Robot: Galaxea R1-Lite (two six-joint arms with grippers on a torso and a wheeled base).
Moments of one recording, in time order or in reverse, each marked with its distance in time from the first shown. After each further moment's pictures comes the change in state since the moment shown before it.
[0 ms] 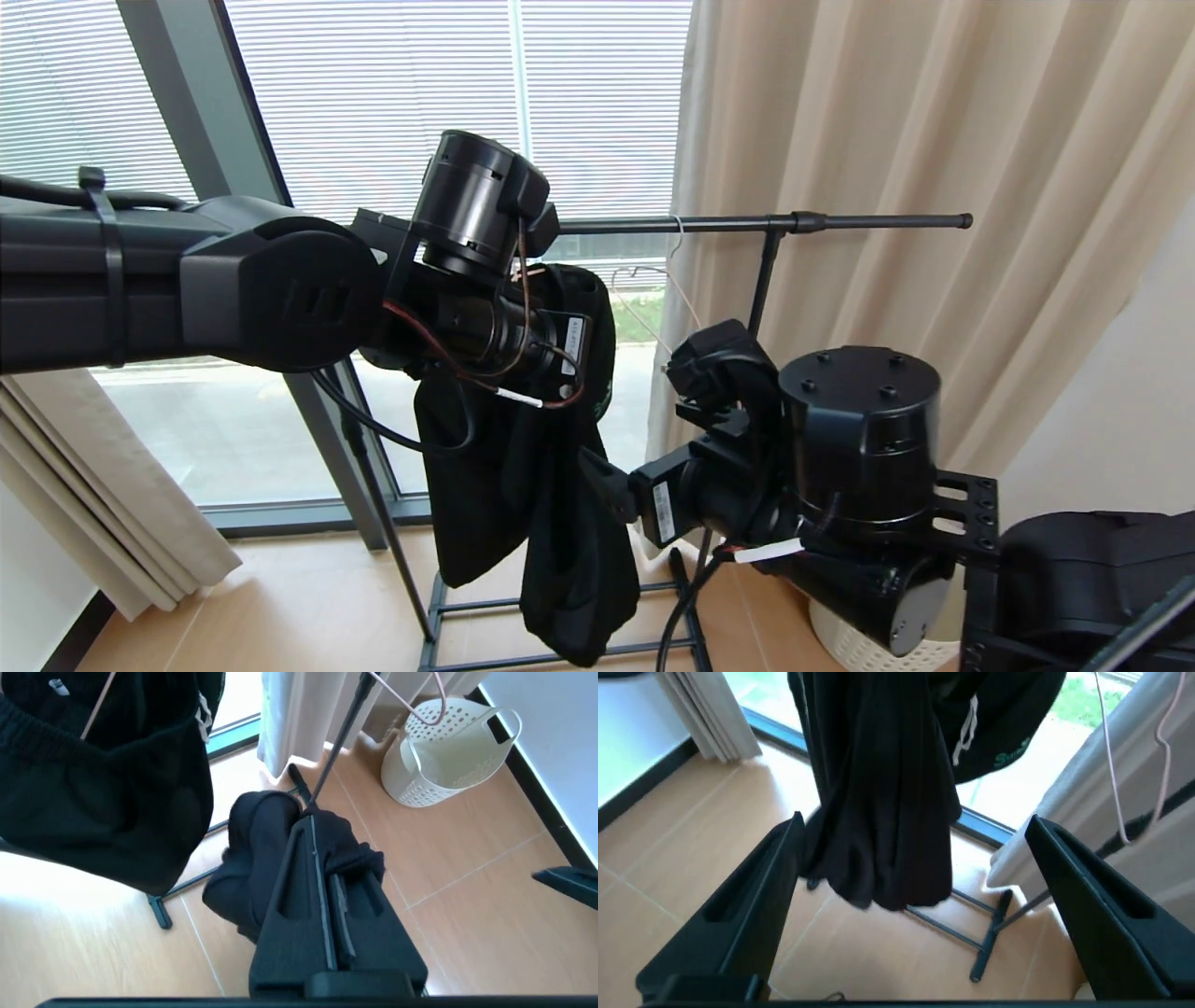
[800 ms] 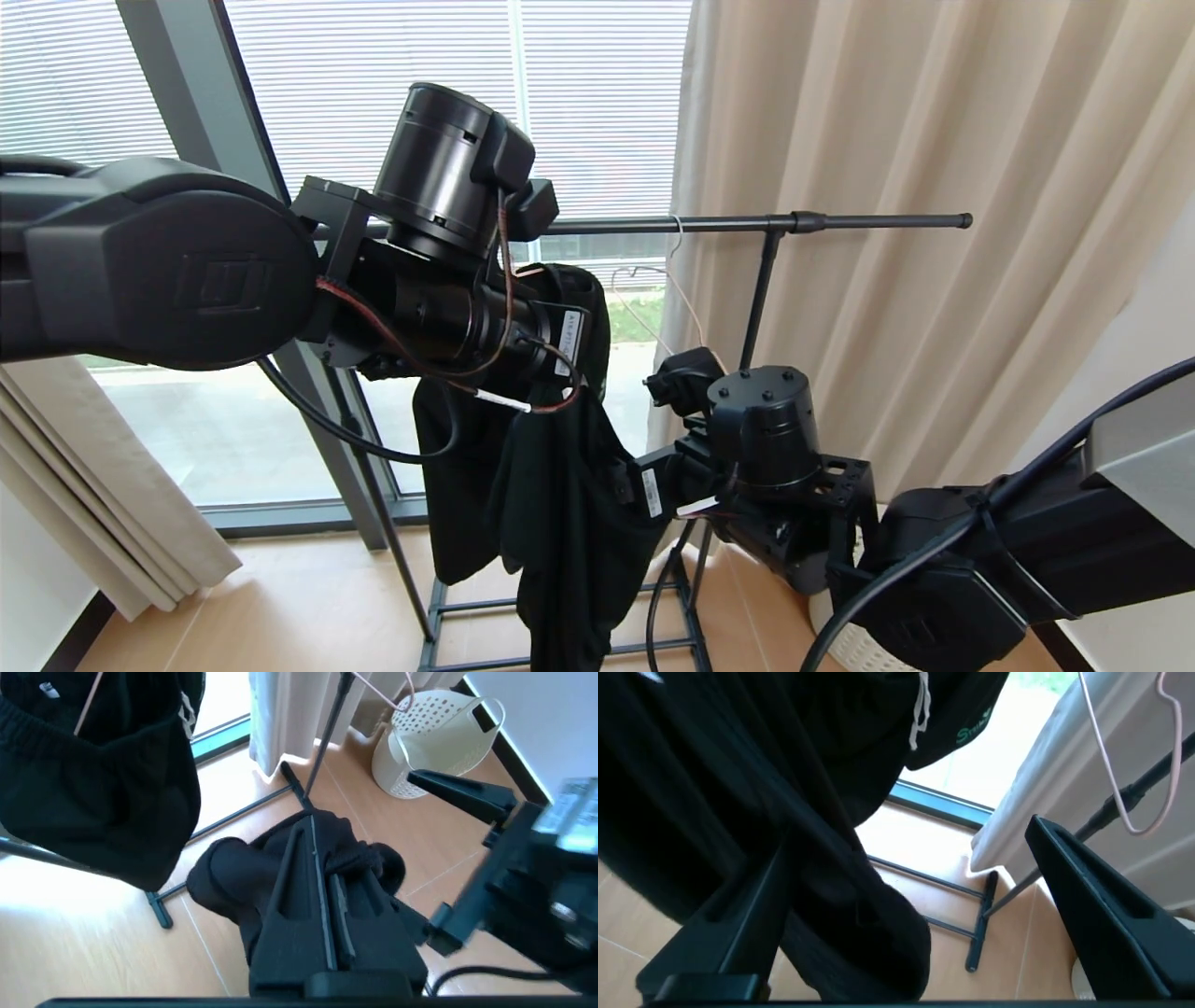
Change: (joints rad) left arm -0.043 -0.084 0.018 0.055 0.004 0.008; right arm -0.121 0.191 -0.064 -0.017 -0.019 0.009
